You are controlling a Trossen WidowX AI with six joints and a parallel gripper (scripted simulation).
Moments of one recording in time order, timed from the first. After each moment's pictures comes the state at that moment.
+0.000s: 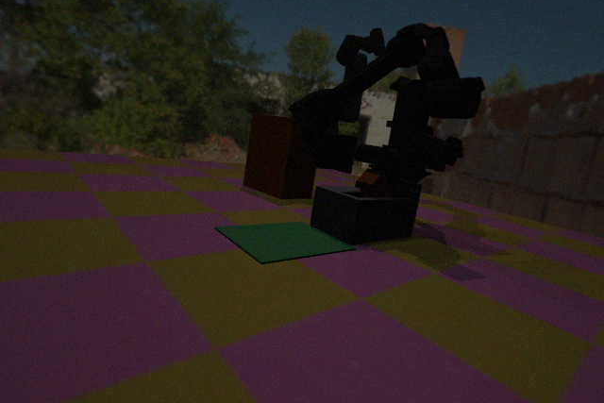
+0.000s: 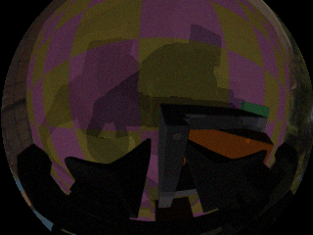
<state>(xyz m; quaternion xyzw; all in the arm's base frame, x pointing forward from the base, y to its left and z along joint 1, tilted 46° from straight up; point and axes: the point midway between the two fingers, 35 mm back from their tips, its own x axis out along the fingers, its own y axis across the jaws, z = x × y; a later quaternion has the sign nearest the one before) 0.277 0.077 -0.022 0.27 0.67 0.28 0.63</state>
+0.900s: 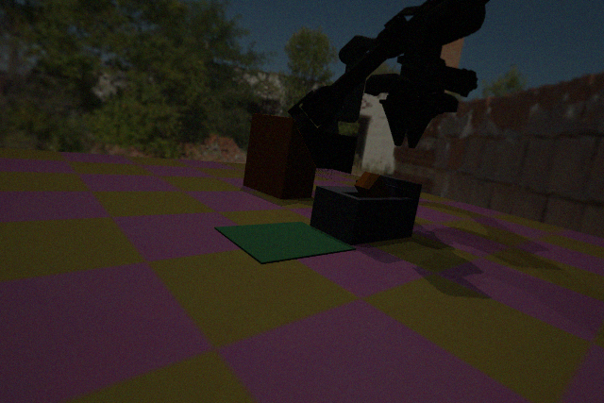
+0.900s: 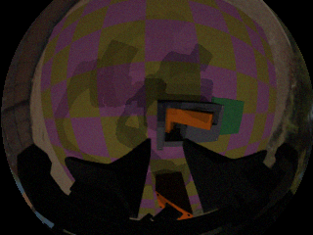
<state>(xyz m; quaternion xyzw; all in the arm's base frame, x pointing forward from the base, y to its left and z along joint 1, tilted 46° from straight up) 0.284 -0.001 0.050 0.28 0.67 0.27 0.63</state>
